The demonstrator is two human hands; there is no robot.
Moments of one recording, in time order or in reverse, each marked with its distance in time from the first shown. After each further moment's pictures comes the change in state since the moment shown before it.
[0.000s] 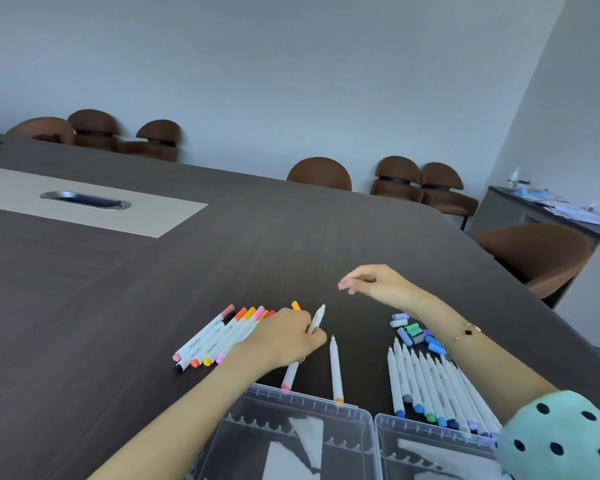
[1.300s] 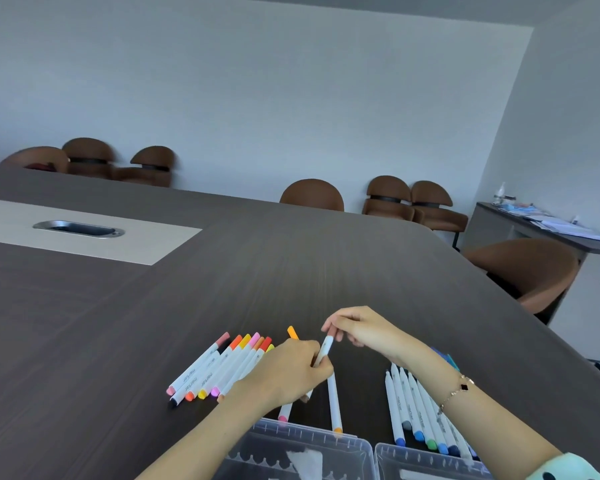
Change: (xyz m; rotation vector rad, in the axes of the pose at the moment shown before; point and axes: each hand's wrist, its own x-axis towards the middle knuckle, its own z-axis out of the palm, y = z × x) left_hand -0.002 0.006 0.013 -0.037 0.027 0.084; right_hand -0.023 -0.008 0.033 0.113 -0.040 0.036
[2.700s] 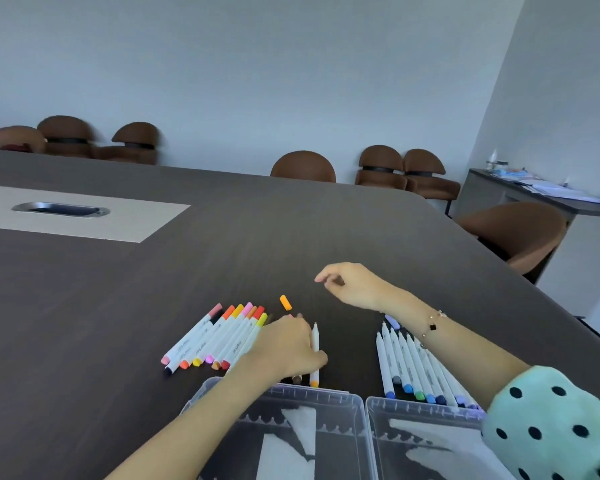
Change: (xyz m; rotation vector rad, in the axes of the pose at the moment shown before) left_hand 0.007 0.003 0.017 0.342 -0.074 -0.100; right_hand 0.018 0.002 -0.009 -0.430 0.068 -0.155
